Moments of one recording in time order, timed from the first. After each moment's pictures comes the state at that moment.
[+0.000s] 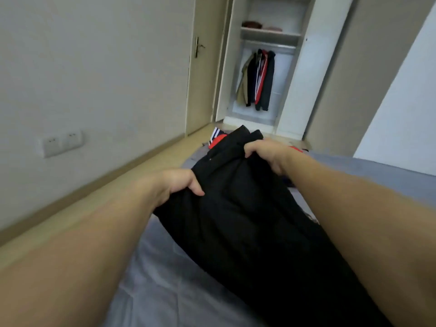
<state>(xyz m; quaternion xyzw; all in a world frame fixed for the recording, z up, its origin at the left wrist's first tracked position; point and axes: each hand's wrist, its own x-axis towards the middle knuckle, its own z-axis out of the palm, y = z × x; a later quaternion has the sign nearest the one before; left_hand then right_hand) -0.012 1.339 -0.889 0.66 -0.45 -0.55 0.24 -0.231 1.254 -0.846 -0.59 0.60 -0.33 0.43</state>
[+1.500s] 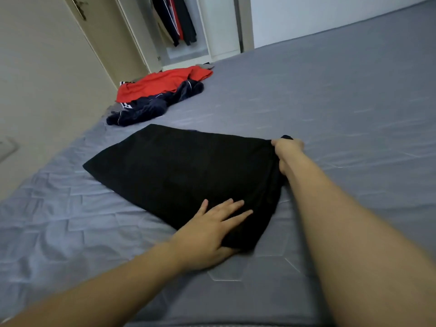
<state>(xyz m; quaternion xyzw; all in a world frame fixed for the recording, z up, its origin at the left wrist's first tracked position) -0.394 1.713 -1.047 0.31 -0.94 -0.10 -0.07 -0.645 1.607 -1.040 -0.11 0.66 -0.60 0.44</state>
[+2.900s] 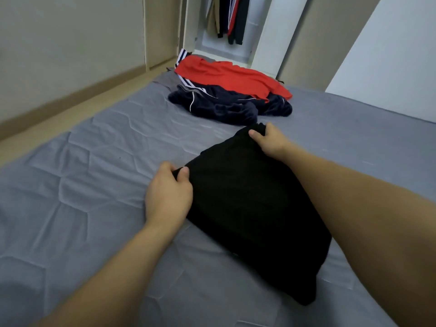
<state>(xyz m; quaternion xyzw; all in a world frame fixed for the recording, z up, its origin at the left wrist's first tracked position) -0.096 1.422 -1.068 0.69 -0.49 -0.29 0.45 -0.336 1.282 -1.012 -0.64 0.73 -0.19 0.17</state>
